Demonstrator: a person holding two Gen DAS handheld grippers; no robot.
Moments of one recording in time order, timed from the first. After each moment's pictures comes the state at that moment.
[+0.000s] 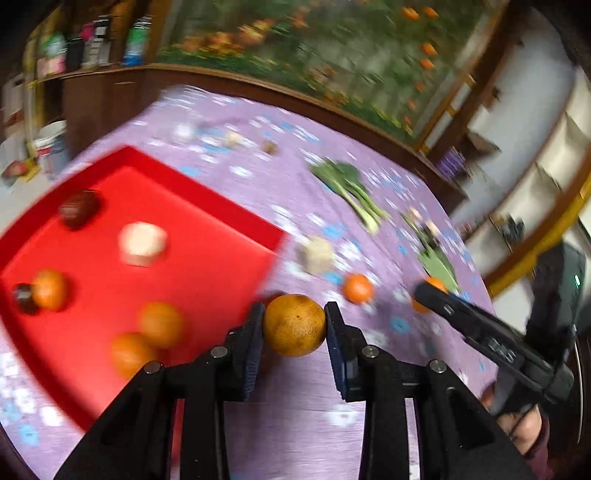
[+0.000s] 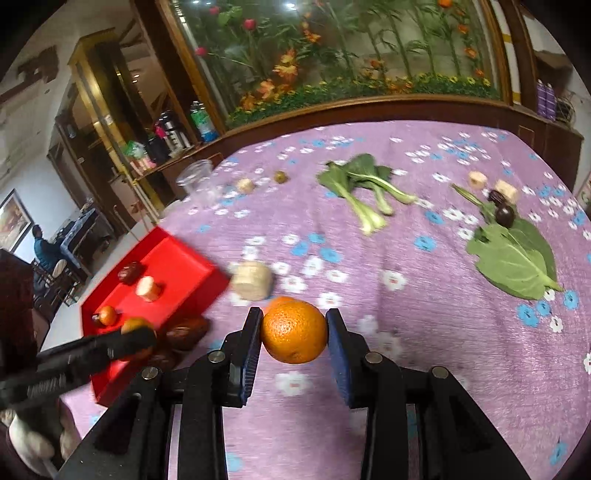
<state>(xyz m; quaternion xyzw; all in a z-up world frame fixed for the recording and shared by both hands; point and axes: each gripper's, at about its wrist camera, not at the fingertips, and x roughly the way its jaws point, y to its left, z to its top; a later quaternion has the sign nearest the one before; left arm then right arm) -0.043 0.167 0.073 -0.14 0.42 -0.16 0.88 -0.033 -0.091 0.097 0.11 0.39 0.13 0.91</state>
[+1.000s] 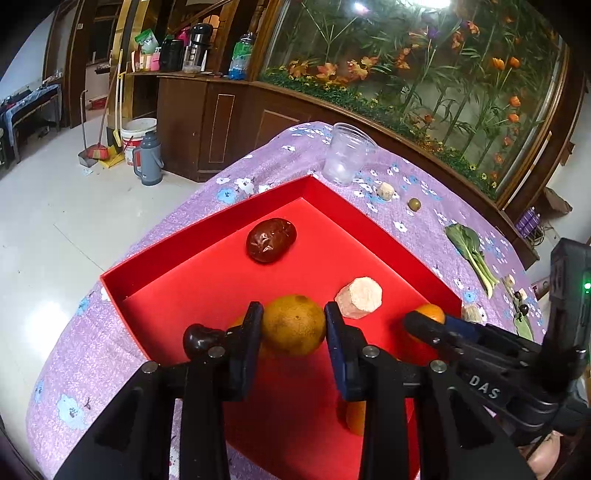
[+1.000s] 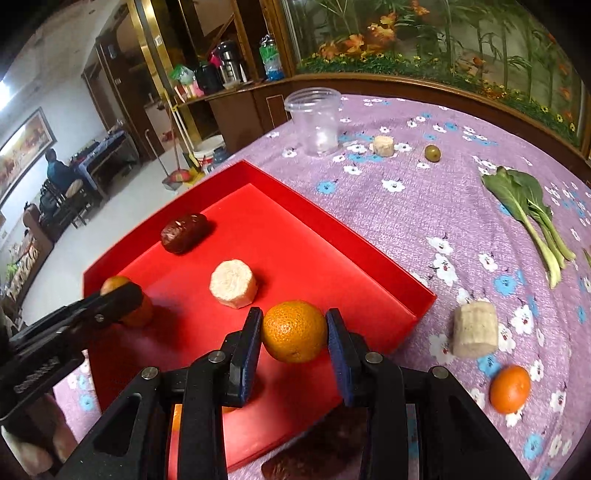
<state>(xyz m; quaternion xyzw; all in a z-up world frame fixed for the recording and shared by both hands) -0.025 0.294 0.048 -0.16 0.39 0.00 0.91 0.041 0.100 0.061 0.00 0.45 0.20 0.87</state>
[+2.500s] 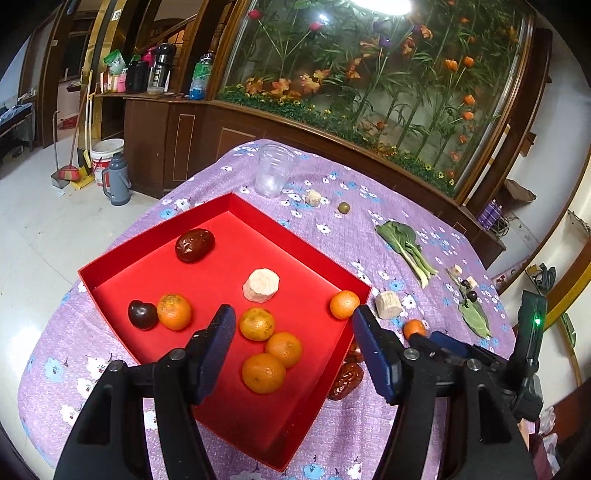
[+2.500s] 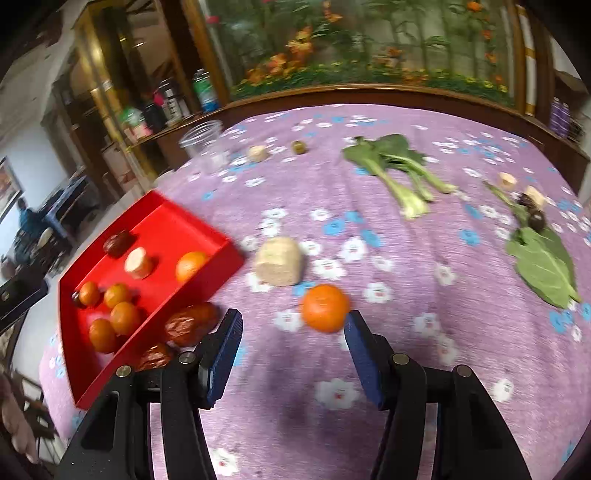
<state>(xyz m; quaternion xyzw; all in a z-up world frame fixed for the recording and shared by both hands) -0.067 0.236 0.097 -0.16 0.36 -0.07 0.92 -0.011 -0.035 0.071 0.05 0.43 0.13 0.89</state>
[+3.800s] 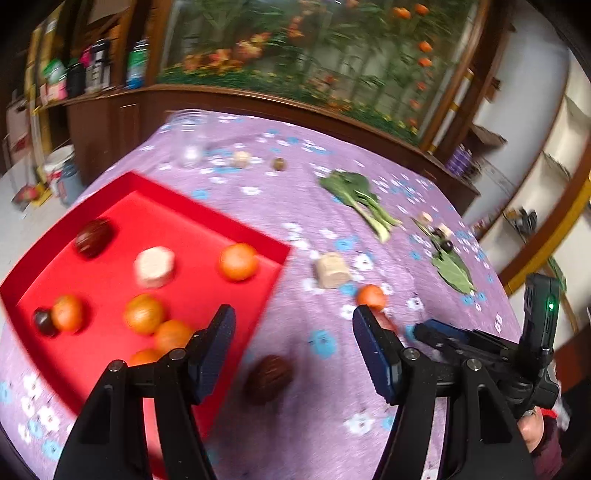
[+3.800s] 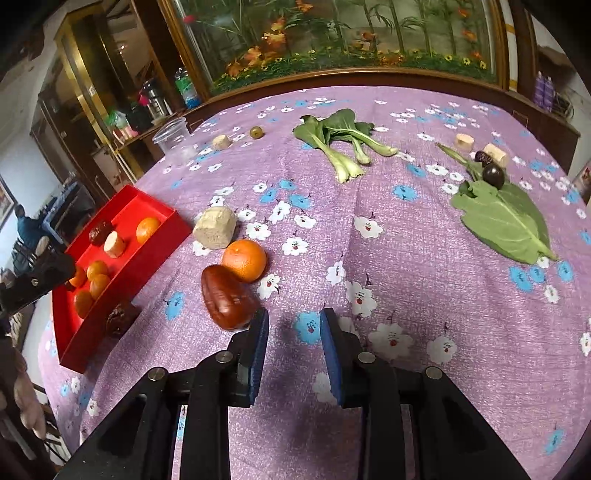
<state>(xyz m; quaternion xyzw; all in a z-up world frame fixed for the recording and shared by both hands) -0.035 0.144 0.079 -0.09 0.41 -0.16 0.90 -0.033 -0.108 0.057 0.08 0.45 0.11 0.88</state>
